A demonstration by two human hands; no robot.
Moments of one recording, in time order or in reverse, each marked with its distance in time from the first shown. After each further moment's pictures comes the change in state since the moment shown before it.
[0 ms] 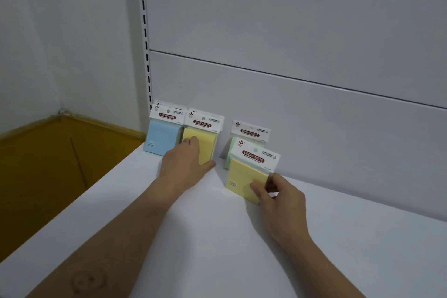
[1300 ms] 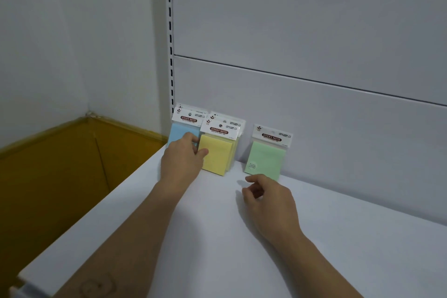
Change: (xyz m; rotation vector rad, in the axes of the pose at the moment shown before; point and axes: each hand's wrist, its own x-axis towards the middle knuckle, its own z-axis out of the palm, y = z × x) left_hand 0.001 -0.031 -0.022 -0.331 0.185 -0.260; right_hand 0.001 -0.030 0.043 -0.253 -0.194 -0.057
